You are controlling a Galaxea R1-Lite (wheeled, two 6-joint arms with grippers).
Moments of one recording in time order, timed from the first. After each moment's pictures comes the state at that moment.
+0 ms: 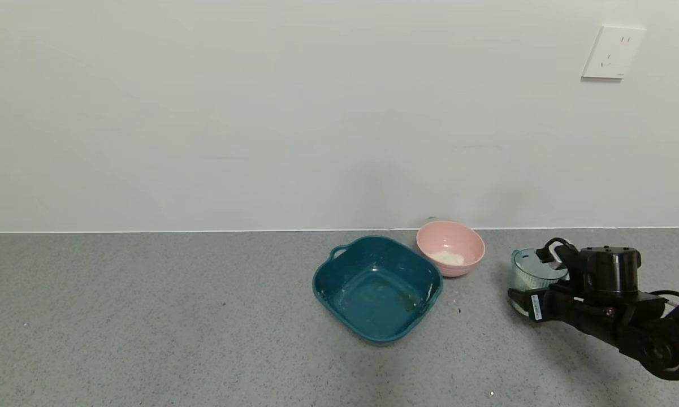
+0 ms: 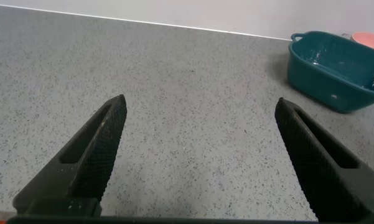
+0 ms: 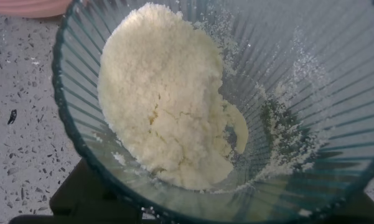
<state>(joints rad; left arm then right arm) 0.00 0.00 0.00 0.00 0.02 -0.12 0.09 2.02 -0.60 -0.87 -0.08 -0.09</state>
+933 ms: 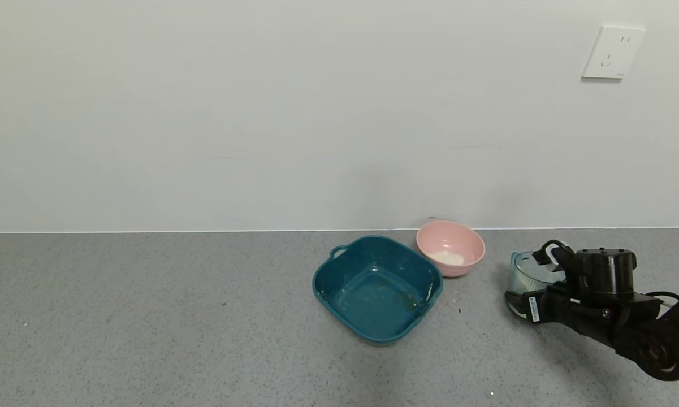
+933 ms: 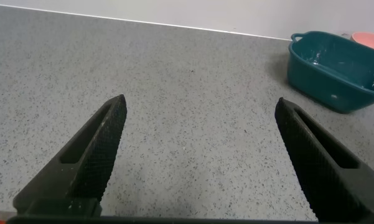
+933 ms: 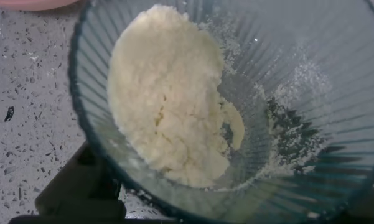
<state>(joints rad) 0.00 0.00 0.00 0.00 0.02 -0.12 0.09 2.04 -0.60 -0.88 -0.08 -0.09</state>
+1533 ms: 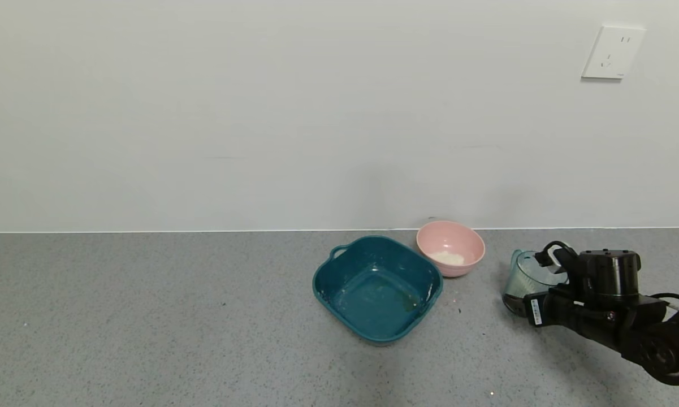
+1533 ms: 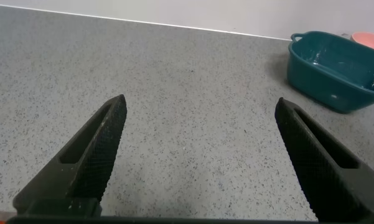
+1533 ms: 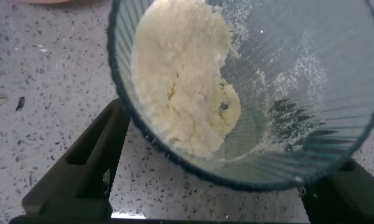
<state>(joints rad) 0.00 0.00 0.00 0.00 0.02 -0.12 0.10 2.01 -0.58 -0.86 -0.08 -0.09</state>
